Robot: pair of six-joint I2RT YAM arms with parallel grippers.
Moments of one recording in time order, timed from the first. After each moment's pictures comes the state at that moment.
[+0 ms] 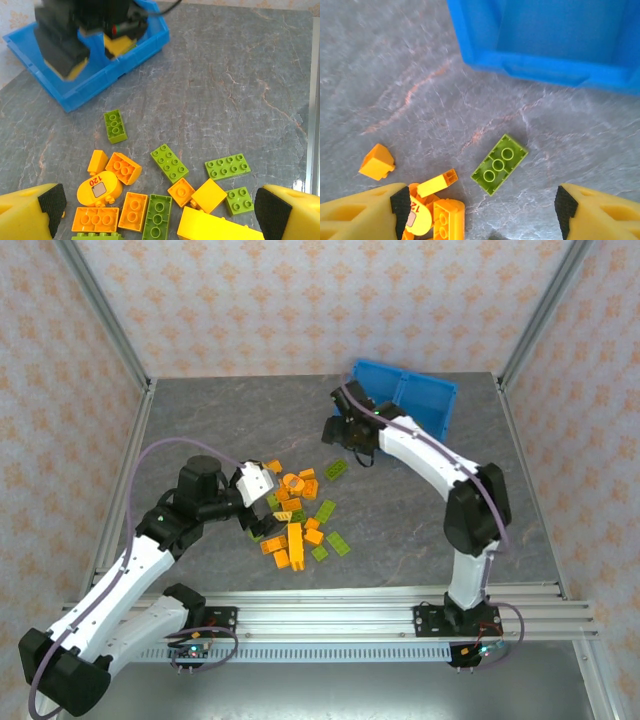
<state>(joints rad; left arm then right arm) -0.41 0.85 0.75 -0.44 0.50 0.43 0.59 1.91 1.68 -0.80 0.10 0.76</state>
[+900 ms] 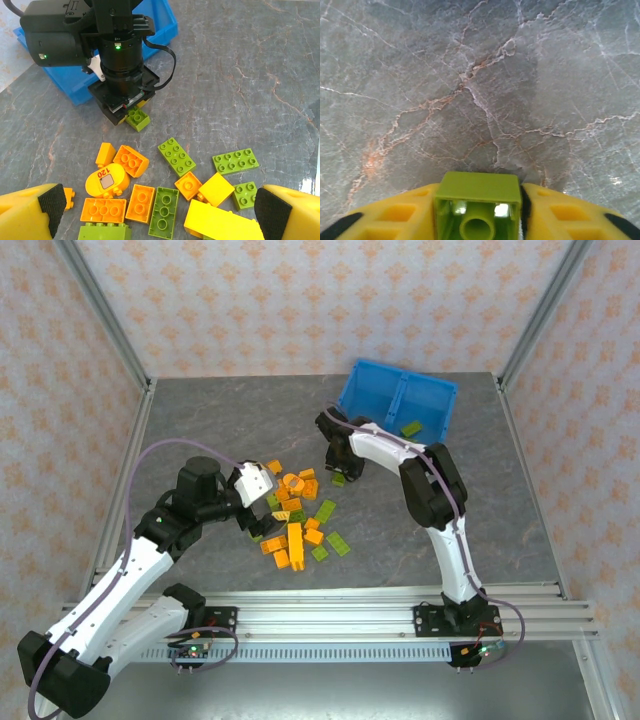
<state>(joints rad) -0.41 0.84 0.75 -0.46 0.46 0.44 0.60 2.22 1.73 -0.85 0.12 0.89</state>
